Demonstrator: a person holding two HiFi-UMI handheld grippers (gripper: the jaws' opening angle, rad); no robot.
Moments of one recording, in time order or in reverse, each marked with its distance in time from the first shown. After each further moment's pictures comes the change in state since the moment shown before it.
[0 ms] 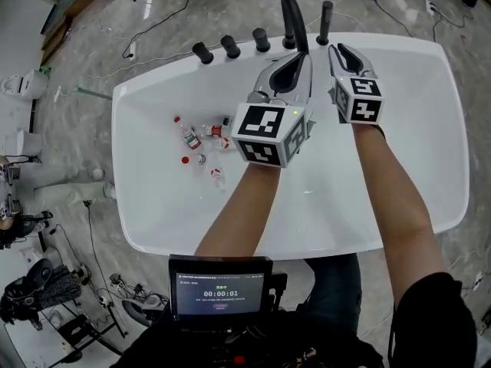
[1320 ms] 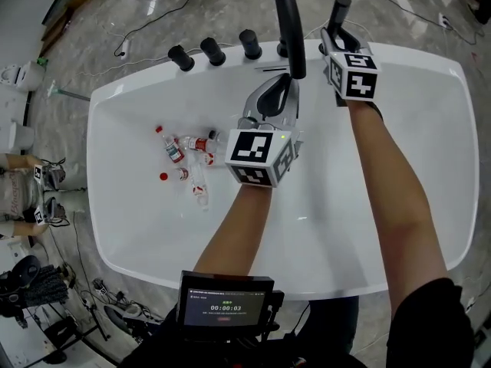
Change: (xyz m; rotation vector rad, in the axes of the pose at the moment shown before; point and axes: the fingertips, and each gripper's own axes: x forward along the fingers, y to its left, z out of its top) left arm 0.060 0.080 -0.139 -0.006 -0.006 0.121; right arm 0.153 -0.052 -0.061 -0.039 0.005 0.023
